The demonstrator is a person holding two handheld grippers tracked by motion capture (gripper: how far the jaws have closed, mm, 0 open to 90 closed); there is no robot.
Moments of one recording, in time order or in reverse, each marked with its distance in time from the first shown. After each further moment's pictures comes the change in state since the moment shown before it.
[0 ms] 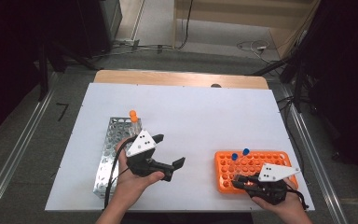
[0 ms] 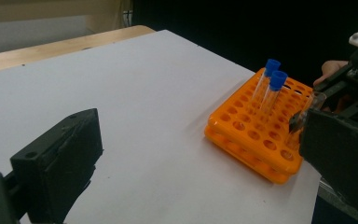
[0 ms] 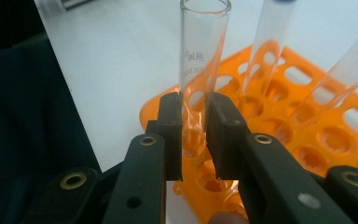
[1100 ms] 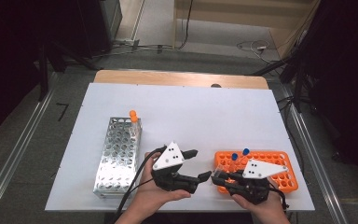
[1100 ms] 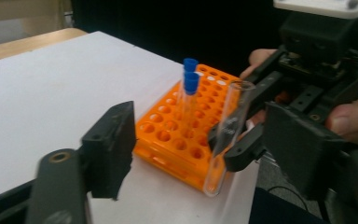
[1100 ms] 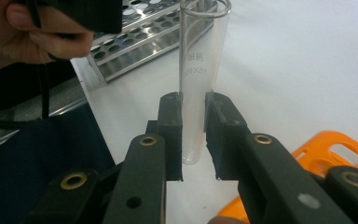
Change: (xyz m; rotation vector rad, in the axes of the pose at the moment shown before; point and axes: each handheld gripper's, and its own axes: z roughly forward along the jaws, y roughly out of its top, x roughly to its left) left arm -0.055 0.003 0.032 0.014 -0.210 0.077; right arm 0.039 0.047 0.024 -0.127 0.061 0.076
